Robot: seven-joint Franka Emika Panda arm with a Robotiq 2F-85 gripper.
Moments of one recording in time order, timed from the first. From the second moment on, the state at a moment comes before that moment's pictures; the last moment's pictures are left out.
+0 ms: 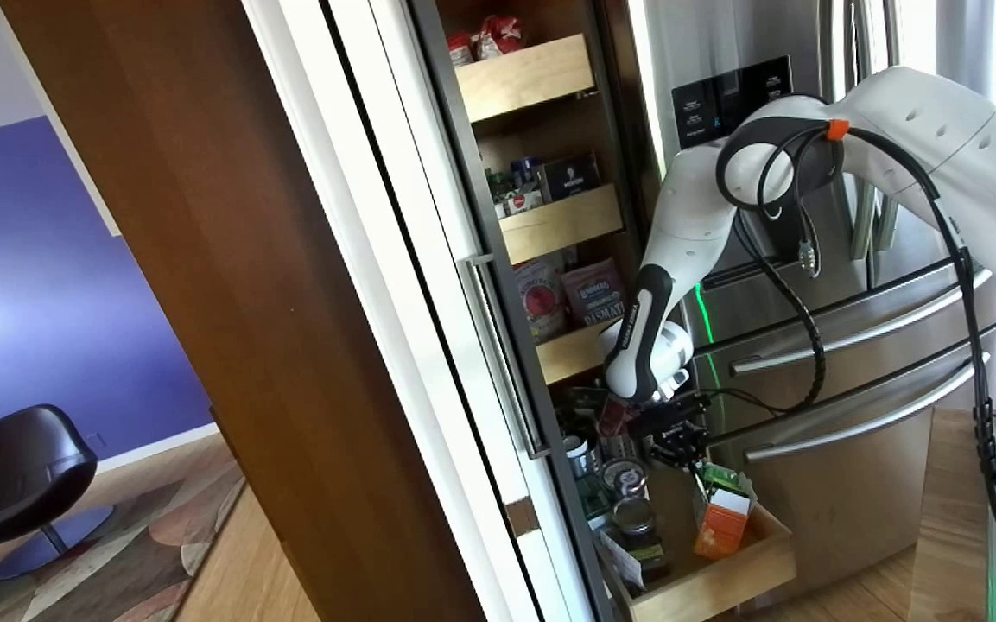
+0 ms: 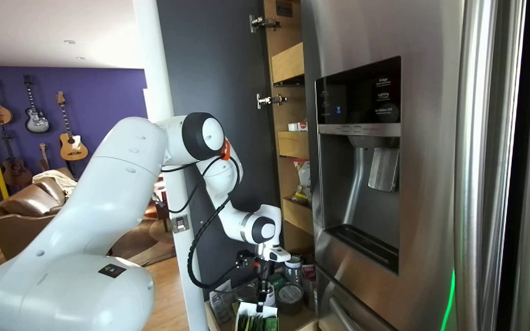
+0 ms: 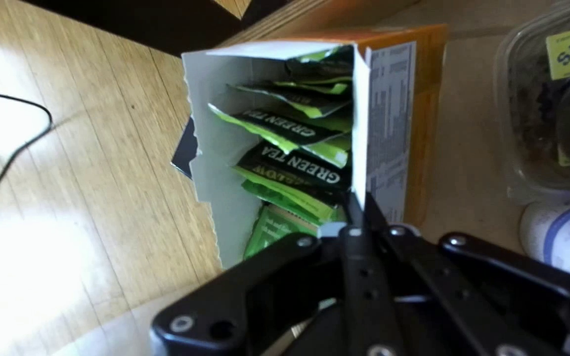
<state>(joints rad) 0.17 0.69 -0.17 -2.03 0.18 2.32 0.87</state>
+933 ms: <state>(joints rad) 0.15 0.93 -0.16 -1.58 0.17 1.74 1.43</state>
